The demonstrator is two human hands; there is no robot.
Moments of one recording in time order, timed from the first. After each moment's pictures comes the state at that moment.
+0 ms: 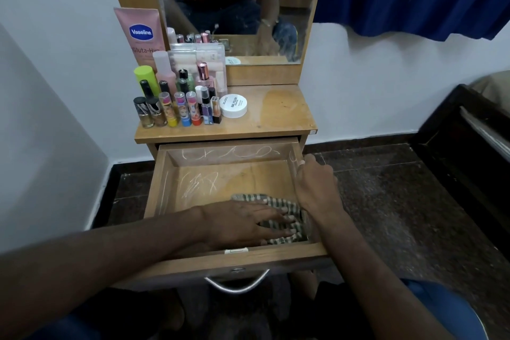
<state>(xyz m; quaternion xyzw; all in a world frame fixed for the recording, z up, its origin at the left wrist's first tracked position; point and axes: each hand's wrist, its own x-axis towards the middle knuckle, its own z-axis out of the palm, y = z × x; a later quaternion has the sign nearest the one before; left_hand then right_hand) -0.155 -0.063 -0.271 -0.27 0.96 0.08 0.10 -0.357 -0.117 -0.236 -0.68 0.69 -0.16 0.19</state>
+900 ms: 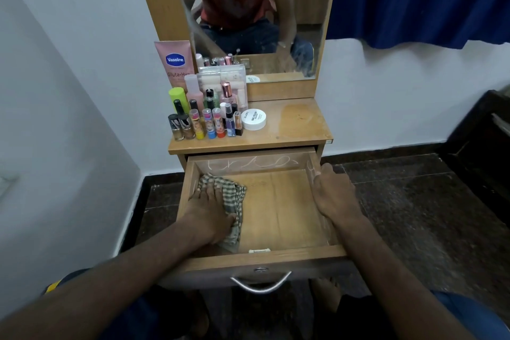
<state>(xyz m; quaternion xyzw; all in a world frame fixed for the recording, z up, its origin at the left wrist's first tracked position) -0.111 -0.042 -0.259 -0.73 0.62 0.09 0.27 -0.364 -0.120 -0.243 -0.69 0.68 -0.14 0.20</state>
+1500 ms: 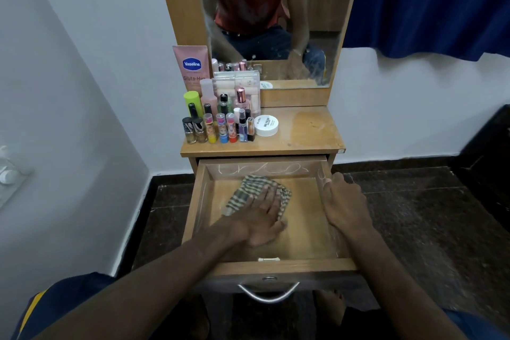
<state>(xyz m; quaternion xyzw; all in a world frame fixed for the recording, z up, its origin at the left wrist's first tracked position) -0.159 -0.063 -0.260 -0.61 0.74 0.24 0.15 -0.360 -0.122 -0.248 -0.69 0.68 -0.16 0.20</state>
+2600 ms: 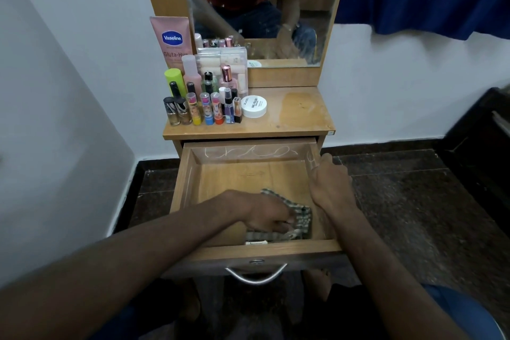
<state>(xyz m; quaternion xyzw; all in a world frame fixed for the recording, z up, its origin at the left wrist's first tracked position) -0.191 -0.083 -0.262 -0.37 0.87 0.28 0.14 -0.354 -0.118 -0.235 -0.67 0.70 -0.15 0.20</state>
